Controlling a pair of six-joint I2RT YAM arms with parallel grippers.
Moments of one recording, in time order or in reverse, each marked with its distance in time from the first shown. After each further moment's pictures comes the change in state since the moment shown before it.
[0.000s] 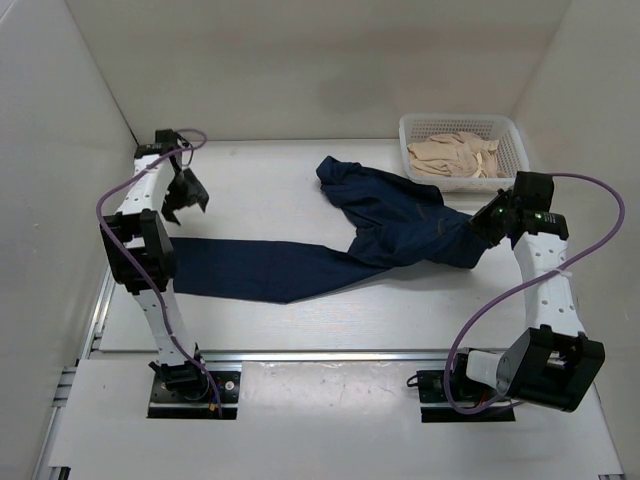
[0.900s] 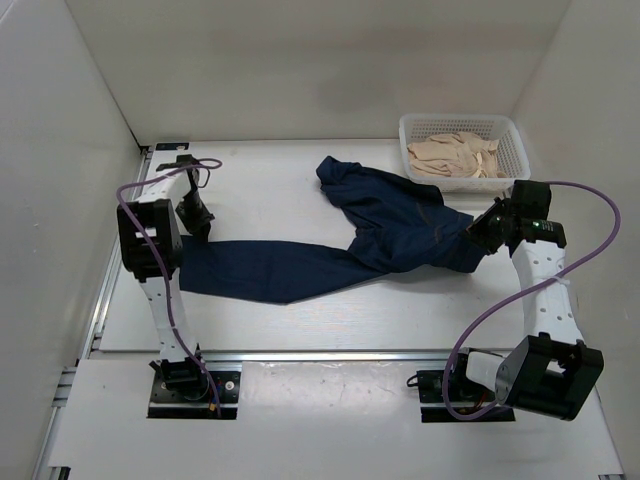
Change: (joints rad) left arm -0.034 0.133 -0.215 0.093 0.009 -0.034; right arm 0.000 -0.047 -0.073 -0.001 -0.023 -0.010
